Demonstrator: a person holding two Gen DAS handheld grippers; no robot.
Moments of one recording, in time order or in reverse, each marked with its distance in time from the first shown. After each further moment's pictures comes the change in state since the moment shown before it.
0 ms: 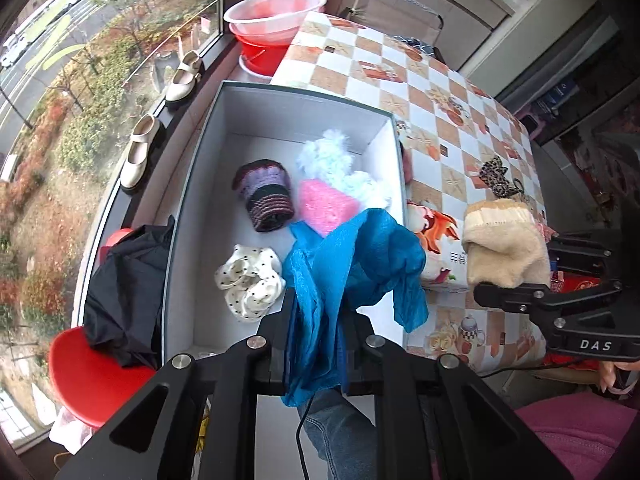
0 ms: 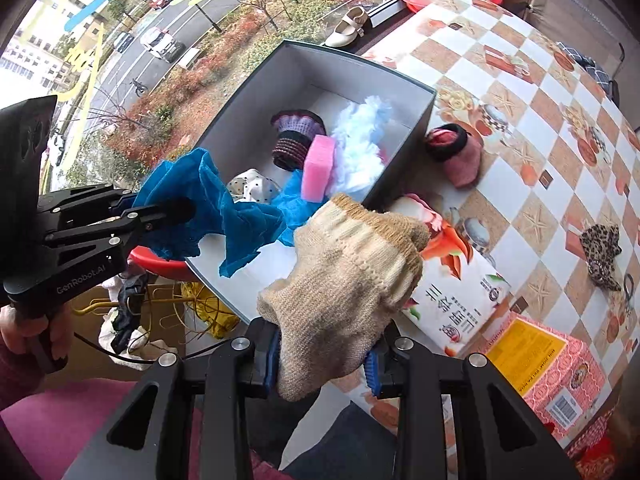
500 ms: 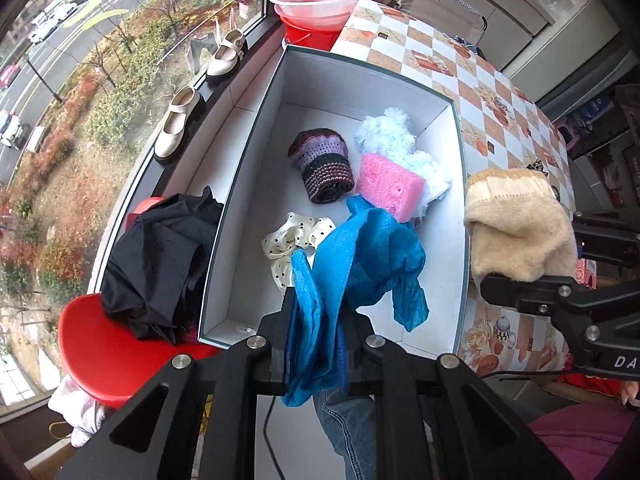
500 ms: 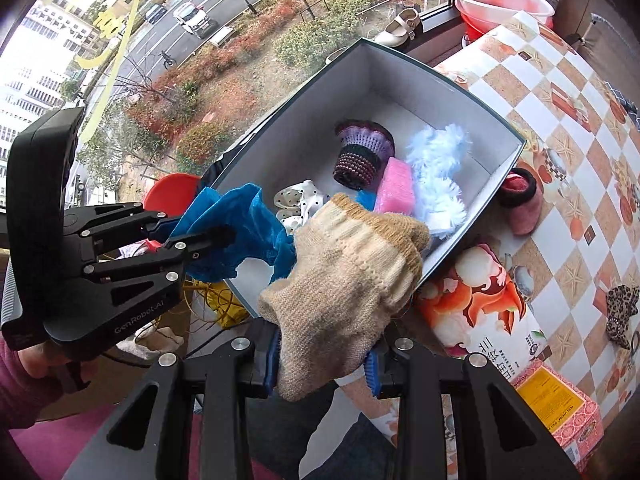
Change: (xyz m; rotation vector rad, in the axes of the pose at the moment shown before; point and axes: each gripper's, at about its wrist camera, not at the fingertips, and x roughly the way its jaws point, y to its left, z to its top) left arm 0.015 0.031 -0.022 -0.090 0.034 0.085; right arm 0.027 0.051 0.034 -0.120 0.038 0.039
